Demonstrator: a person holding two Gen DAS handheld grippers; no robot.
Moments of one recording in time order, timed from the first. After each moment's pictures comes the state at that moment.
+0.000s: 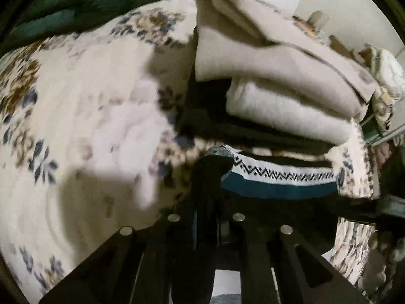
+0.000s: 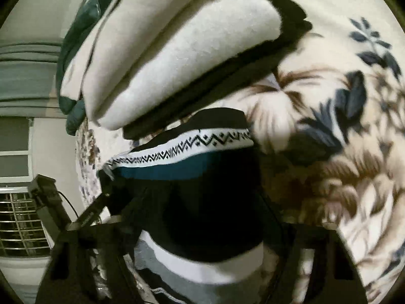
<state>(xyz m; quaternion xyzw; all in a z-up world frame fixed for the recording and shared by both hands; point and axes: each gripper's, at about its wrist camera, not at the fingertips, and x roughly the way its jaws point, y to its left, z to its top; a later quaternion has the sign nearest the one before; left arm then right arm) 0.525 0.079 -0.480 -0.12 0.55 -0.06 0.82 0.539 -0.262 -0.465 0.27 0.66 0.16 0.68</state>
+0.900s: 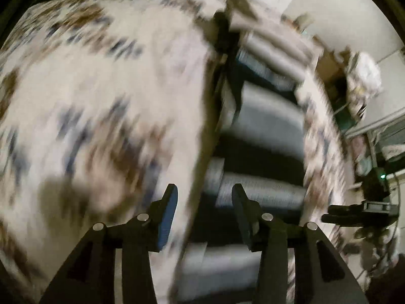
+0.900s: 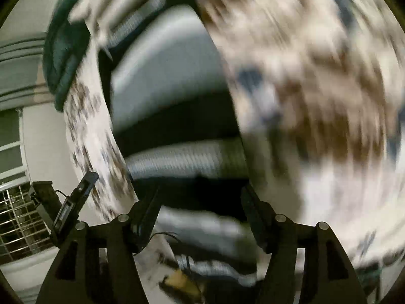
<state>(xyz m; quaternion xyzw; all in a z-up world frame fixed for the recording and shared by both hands) 0.265 0.166 -0.449 -0.17 0.59 -0.09 0.79 0.258 -0.283 -0.433 0.29 0.73 0.10 0.61</state>
